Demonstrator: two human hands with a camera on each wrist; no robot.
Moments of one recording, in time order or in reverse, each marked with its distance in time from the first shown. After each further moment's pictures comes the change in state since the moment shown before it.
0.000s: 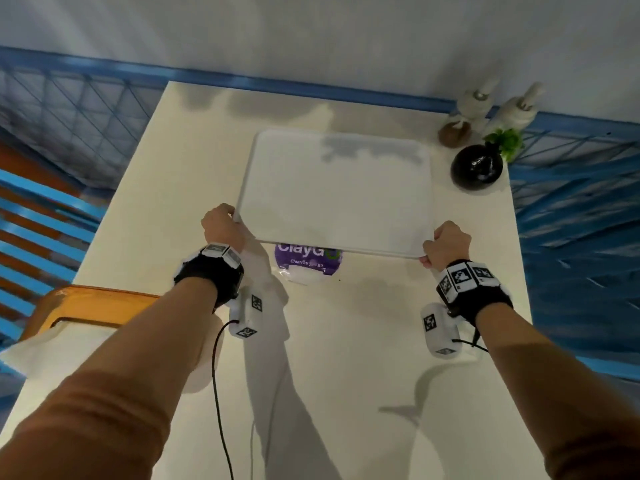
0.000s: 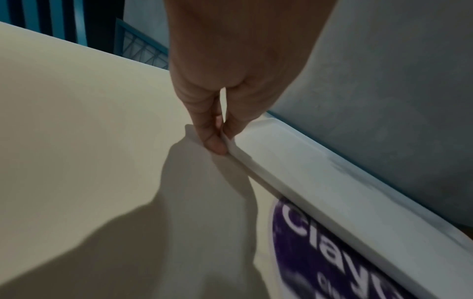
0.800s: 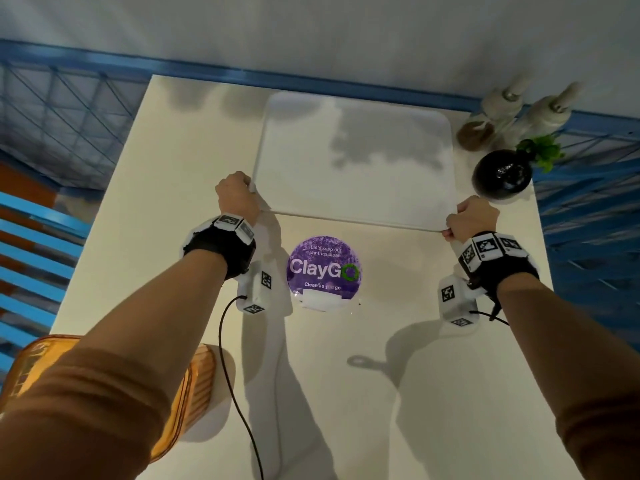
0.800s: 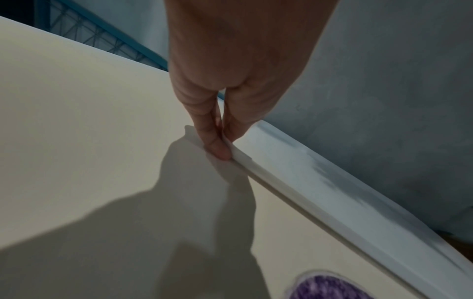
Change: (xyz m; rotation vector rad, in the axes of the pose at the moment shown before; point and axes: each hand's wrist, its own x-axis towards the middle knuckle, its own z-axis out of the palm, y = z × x) left_hand 0.085 0.044 0.015 0.005 -0.113 0.170; right_hand 0.056 -0.054 -0.005 -0.135 0.140 0.031
